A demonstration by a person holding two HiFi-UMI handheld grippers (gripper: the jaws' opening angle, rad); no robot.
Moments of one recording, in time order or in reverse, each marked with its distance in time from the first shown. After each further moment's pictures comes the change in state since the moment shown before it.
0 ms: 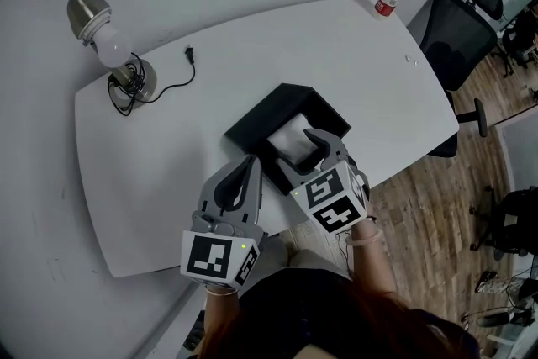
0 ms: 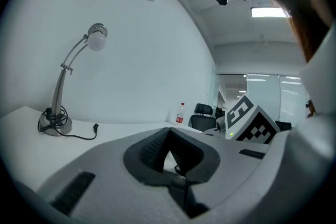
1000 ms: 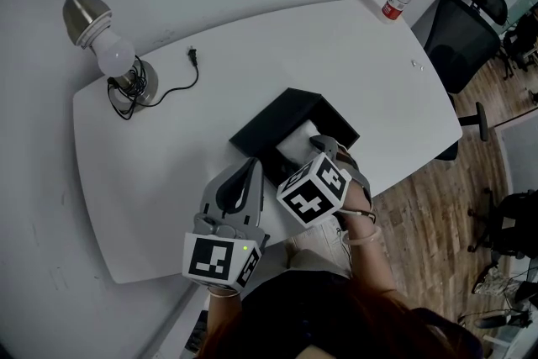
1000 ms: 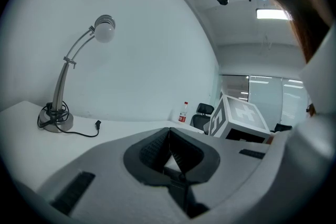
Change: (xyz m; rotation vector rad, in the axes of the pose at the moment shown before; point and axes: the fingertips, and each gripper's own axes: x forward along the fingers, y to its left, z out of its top) left arm 0.009 0.021 -0.005 -0.036 0.015 0.009; right arm 0.034 -0.004 -0.032 -0.070 0.383 -0.037
